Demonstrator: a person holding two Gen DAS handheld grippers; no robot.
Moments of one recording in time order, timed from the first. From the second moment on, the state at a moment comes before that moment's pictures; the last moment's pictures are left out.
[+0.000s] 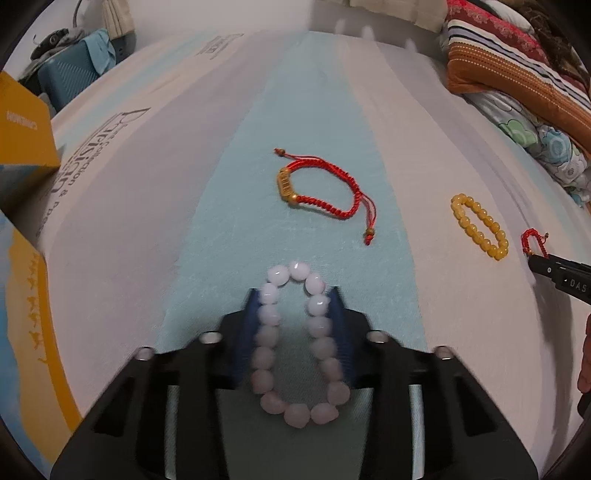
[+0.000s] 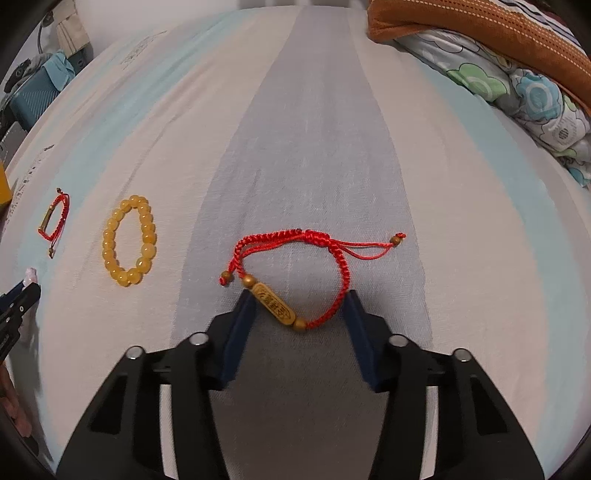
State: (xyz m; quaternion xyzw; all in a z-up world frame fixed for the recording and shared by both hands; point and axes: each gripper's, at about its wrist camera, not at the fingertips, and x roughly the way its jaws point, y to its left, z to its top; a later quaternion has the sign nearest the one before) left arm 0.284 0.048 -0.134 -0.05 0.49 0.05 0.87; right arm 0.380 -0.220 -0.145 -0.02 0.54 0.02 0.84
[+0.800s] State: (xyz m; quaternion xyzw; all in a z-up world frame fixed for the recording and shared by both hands) left arm 0.266 0.042 -0.093 -0.07 0.50 0.02 0.86; right arm 0.355 -0.229 -0.108 0.01 0.52 0.03 0.85
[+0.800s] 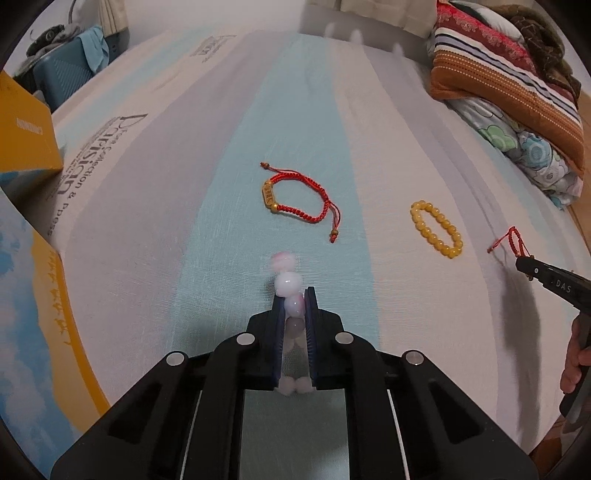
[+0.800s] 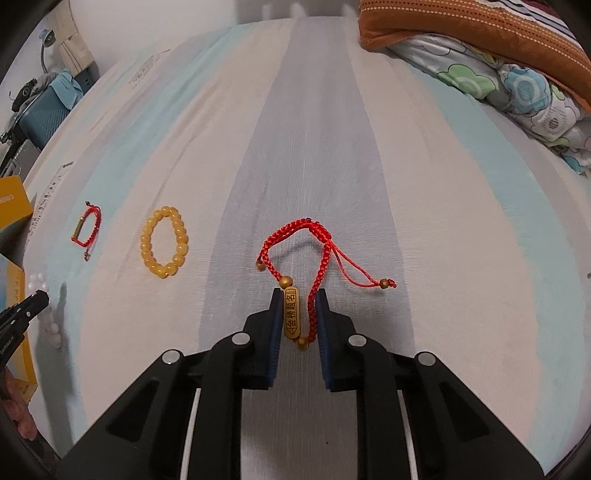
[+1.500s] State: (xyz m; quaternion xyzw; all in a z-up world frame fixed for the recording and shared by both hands) left arm 0.239 0.030 -0.045 -0.06 0.48 0.02 0.87; right arm 0.324 -0.232 -0.053 0.02 0.49 0.04 0.87
